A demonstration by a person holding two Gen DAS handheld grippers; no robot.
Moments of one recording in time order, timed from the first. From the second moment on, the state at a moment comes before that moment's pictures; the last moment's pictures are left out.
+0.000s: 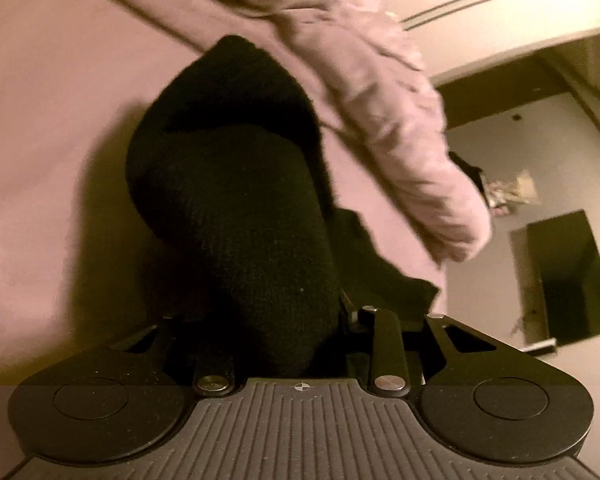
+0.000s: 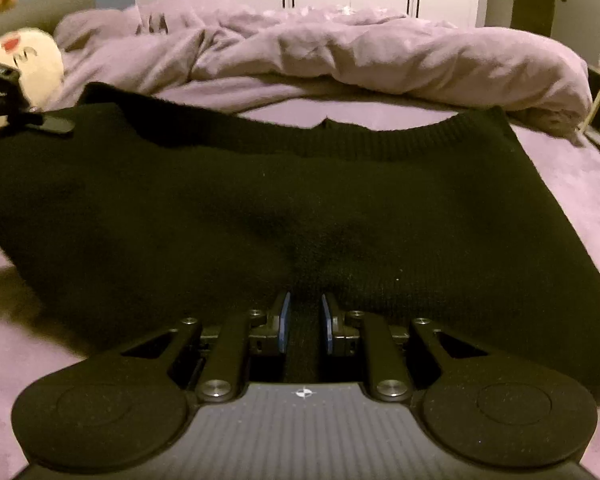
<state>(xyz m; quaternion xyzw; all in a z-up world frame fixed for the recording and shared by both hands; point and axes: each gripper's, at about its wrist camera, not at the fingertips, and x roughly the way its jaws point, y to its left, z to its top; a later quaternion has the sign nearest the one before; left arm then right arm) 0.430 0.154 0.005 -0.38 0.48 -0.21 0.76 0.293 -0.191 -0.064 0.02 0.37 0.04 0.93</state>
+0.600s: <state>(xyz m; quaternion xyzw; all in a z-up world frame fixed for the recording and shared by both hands) 0.400 -0.042 0.062 -0.23 0.47 -0.33 0.78 0.235 -0.280 -0.022 0.13 0.33 -0.05 0.93</state>
